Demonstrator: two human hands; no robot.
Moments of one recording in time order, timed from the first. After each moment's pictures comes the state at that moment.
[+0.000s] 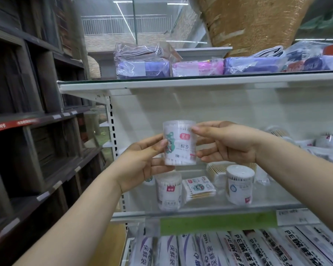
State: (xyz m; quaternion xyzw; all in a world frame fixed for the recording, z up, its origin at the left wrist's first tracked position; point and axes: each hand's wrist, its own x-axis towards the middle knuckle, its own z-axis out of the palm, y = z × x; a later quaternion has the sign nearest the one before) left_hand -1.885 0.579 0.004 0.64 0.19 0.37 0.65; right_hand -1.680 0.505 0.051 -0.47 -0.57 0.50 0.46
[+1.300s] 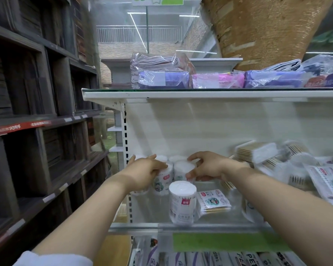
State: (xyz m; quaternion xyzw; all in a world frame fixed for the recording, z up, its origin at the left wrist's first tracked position) left_hand -1.908 0.642 -0.017 0.89 0.42 0.17 0.05; right_hand -1.684 0.615 -0.010 -0.67 -0.59 0.31 0.31
